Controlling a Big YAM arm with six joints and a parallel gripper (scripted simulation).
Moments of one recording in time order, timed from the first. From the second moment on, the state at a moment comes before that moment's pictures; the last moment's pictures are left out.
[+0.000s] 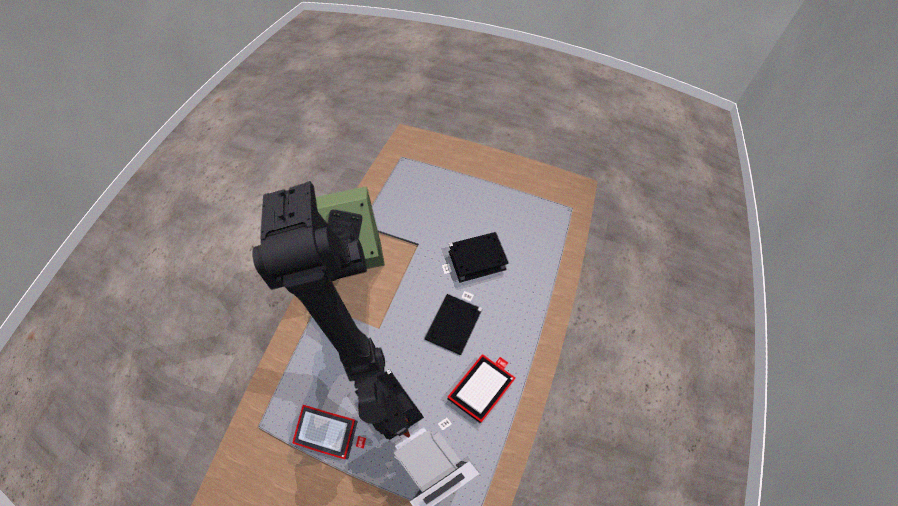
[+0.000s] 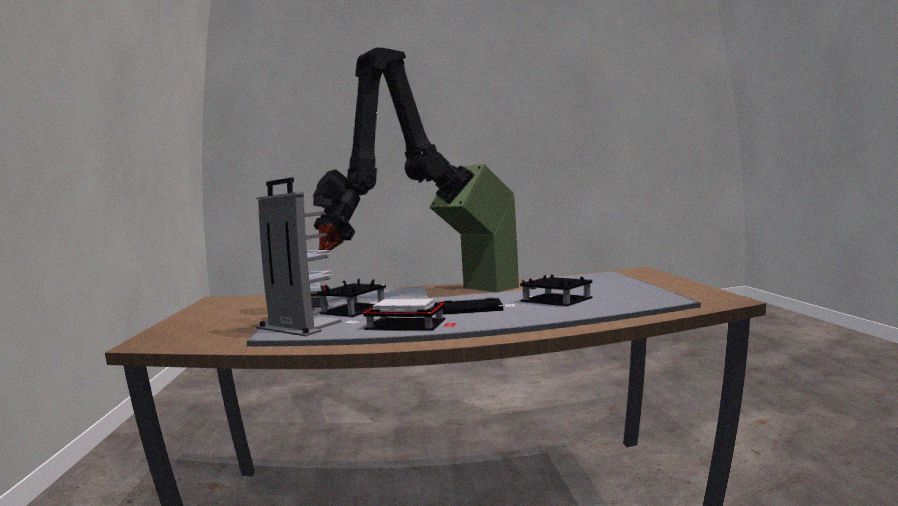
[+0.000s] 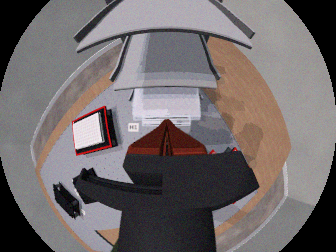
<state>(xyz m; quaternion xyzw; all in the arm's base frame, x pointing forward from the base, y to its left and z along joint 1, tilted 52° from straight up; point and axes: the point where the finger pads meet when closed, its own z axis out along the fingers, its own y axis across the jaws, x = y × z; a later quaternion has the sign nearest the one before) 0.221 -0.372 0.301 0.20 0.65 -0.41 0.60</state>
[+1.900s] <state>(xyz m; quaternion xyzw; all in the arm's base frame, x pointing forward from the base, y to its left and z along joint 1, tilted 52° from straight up) 0.206 -0.358 0.277 0.19 0.66 -0.41 0.60</state>
